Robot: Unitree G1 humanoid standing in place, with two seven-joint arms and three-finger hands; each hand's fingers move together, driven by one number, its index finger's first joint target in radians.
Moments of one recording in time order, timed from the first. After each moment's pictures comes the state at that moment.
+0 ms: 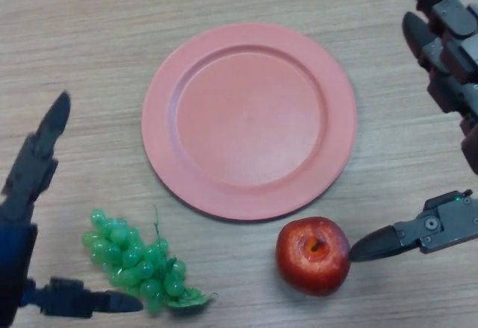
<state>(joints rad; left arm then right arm) 0.32 0.17 0.25 -0.35 0.25 -0.41 -0.12 -0.04 -0.24 0.00 -0.95 -0.01 0.52 0.21</state>
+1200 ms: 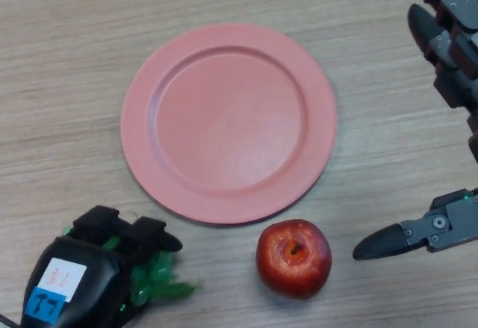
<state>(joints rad) 0.28 0.30 0.10 -0.13 1.01 -0.56 0.15 -0.05 -0.24 -0.04 -0.98 0.00 0.54 0.21</state>
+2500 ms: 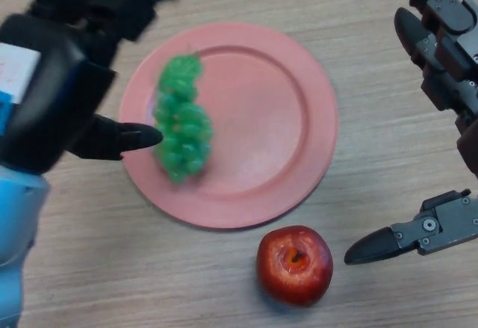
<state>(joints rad) -0.24 0.35 0.14 -0.62 0.63 -0.12 -0.20 -0.06 -0.24 0.00 -0.99 0.00 0.57 0.21</state>
